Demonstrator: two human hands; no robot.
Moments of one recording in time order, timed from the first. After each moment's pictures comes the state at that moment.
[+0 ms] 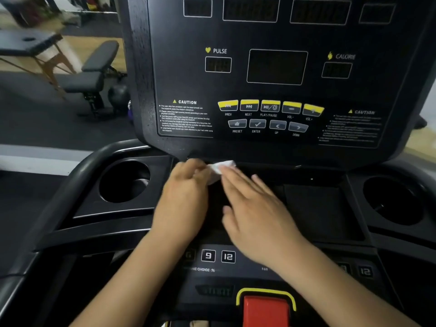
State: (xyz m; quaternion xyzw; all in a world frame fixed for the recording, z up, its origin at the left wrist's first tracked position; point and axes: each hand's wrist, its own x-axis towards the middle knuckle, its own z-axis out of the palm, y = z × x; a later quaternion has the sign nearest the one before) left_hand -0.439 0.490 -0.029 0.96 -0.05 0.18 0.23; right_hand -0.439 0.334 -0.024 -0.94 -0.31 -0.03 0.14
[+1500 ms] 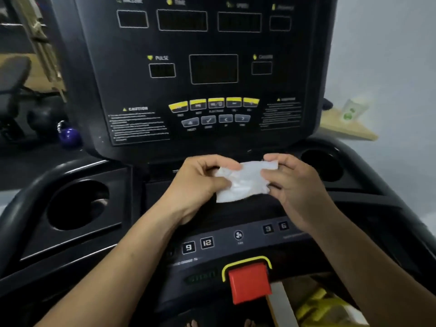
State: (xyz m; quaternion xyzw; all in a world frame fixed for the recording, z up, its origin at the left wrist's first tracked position) left_hand -0.423 0.440 -0.002 0.68 -0.10 -0.14 0.71; right_hand -0.459 0.256 0.005 -0.67 0.12 -0.02 0.73
